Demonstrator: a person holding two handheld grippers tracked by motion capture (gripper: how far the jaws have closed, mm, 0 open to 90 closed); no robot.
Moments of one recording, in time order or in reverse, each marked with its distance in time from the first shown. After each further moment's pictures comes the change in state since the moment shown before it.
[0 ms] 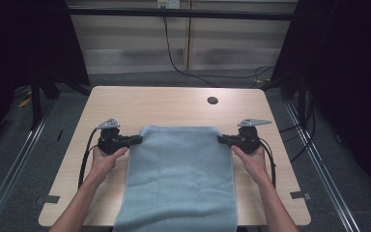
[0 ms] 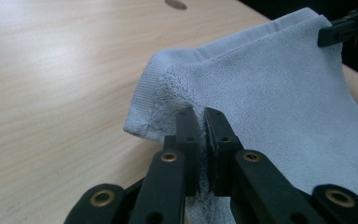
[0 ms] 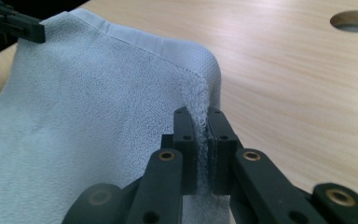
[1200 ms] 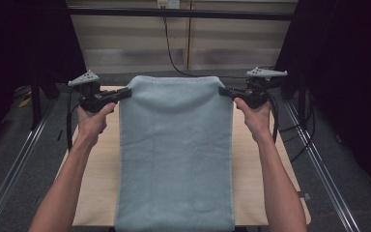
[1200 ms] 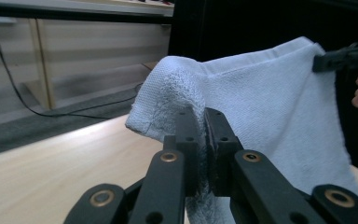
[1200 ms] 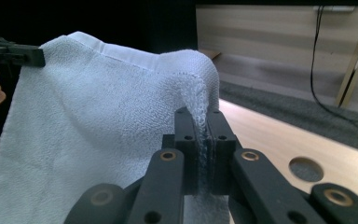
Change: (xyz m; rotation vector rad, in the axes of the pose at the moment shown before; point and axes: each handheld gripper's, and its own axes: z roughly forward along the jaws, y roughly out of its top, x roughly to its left) left arm -0.007 0.131 -0.055 -0.226 0.081 0.080; right arm 0.005 0.139 -0.037 -0.222 -0.014 -0.056
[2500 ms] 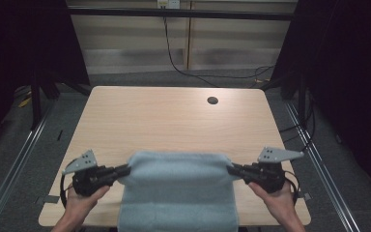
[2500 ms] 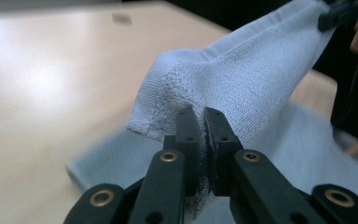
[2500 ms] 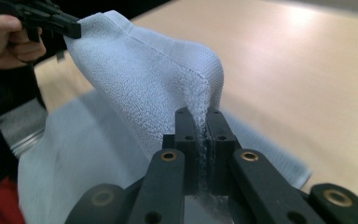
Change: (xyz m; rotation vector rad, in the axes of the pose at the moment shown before) left arm -0.100 -0.169 -0.085 0.189 -0.151 -0.001; right arm 0.106 -0.148 -0.107 0.215 0.117 -0.051
